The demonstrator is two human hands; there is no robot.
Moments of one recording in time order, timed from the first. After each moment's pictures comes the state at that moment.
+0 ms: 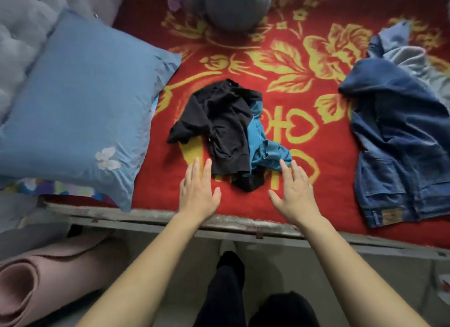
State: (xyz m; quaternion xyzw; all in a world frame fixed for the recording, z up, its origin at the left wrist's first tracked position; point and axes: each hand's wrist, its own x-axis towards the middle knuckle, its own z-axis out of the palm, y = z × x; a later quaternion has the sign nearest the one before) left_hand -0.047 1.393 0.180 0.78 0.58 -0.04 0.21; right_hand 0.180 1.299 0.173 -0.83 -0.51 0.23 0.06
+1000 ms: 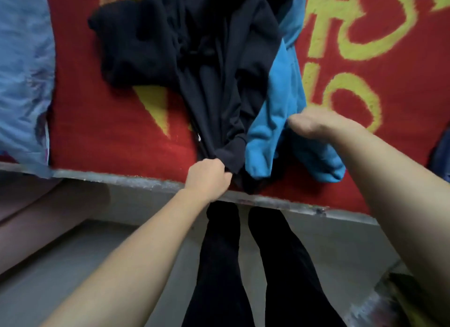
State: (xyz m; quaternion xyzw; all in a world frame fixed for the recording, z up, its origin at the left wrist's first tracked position) left_hand 0.035 1.411 -0.066 0.74 0.53 -0.29 0.30; right_hand 0.280 1.455 -0.053 -0.76 -0.41 0.44 -0.25
